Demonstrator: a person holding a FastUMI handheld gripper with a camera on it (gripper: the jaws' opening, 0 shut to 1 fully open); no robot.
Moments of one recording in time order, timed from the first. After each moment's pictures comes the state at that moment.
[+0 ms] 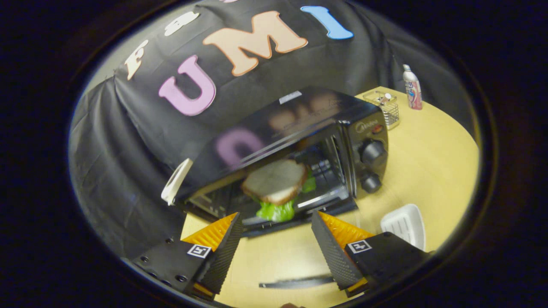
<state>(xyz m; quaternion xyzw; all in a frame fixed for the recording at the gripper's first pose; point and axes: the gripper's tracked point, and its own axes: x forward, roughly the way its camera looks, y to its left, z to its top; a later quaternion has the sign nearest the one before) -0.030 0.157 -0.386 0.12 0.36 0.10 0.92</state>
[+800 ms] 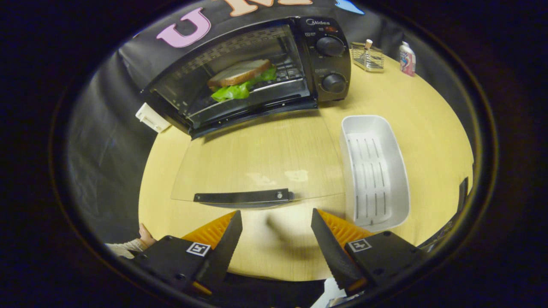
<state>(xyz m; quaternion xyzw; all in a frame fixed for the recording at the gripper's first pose) -0.131 0.093 -0.483 0.01 0.51 0.07 0.86</state>
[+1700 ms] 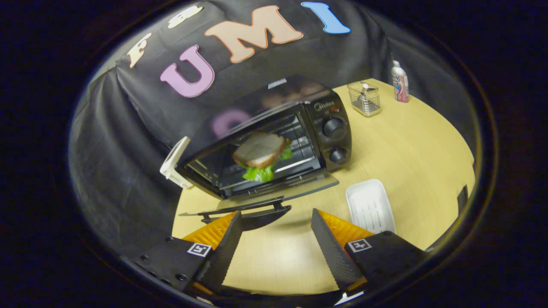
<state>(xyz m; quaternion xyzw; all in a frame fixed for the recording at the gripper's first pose) -0.056 0.129 -0.360 0.12 0.36 0.09 0.92</state>
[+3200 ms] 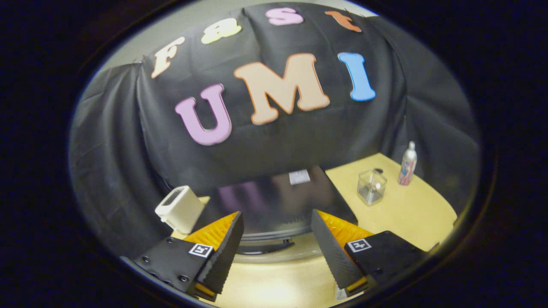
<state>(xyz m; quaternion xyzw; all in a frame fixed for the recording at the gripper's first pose) 0.031 0.172 -0.170 0.03 0.13 0.08 0.99</state>
